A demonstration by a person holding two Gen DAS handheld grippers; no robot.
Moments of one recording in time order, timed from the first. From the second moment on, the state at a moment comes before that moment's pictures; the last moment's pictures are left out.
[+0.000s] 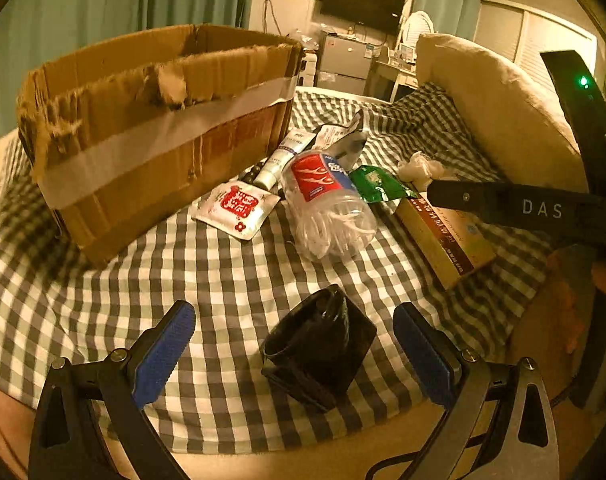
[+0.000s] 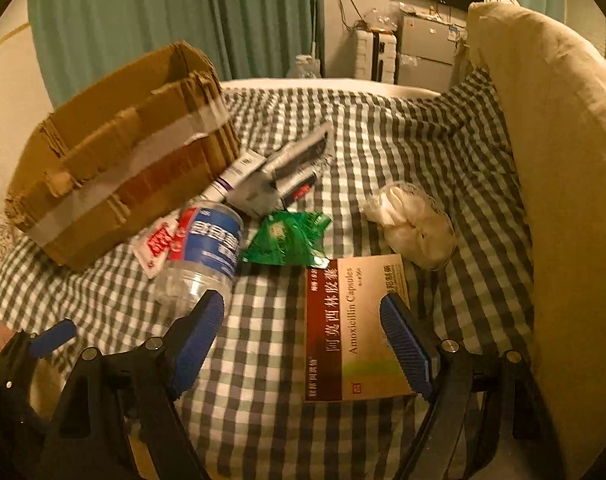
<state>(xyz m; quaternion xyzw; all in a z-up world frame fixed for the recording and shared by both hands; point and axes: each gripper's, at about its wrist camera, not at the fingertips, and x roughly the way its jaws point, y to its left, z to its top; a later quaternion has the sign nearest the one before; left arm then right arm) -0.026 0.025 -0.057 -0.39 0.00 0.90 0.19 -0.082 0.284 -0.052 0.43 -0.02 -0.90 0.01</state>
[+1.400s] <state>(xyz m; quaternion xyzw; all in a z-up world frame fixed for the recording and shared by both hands) -0.043 0.037 -0.096 -0.45 0.05 0.85 0.25 -0.068 0.266 -0.079 0.50 0.03 -0.86 0.03</state>
